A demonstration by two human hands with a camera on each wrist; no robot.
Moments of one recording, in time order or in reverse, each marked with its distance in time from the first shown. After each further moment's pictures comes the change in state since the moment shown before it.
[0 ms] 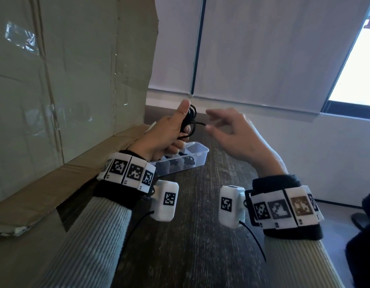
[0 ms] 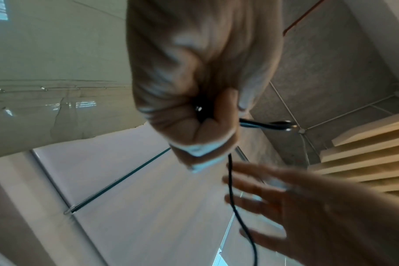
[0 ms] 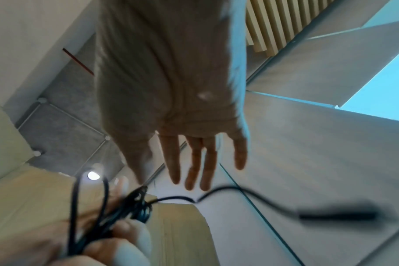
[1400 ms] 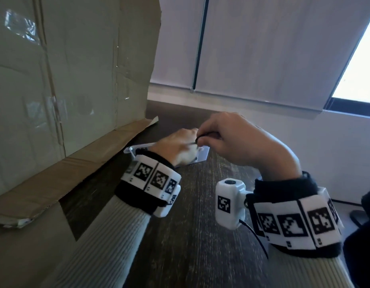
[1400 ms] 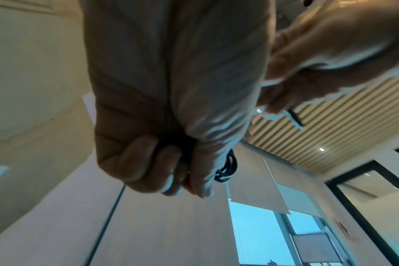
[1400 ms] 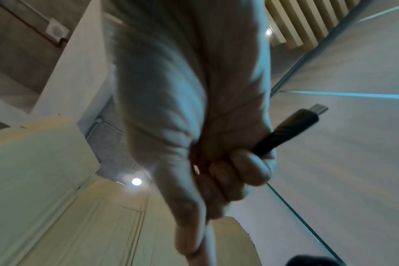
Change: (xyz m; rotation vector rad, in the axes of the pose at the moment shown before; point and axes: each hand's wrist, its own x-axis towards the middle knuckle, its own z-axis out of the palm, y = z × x) left_hand -0.002 -0.013 0.024 1.136 0.005 0.022; right_hand -0.013 -0.041 -0.006 -0.309 -0.302 -0.193
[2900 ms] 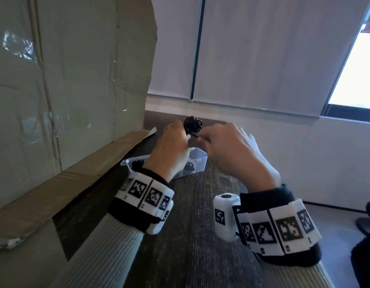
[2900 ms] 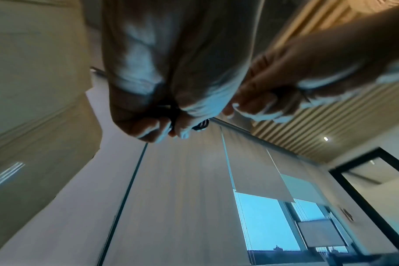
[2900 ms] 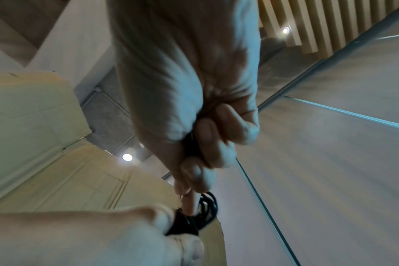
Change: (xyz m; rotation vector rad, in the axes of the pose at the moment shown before) left_hand 0.019 -0.010 0.015 -0.233 0.507 -0.017; right_hand 0.004 -0.001 0.004 -0.226 0.142 0.238
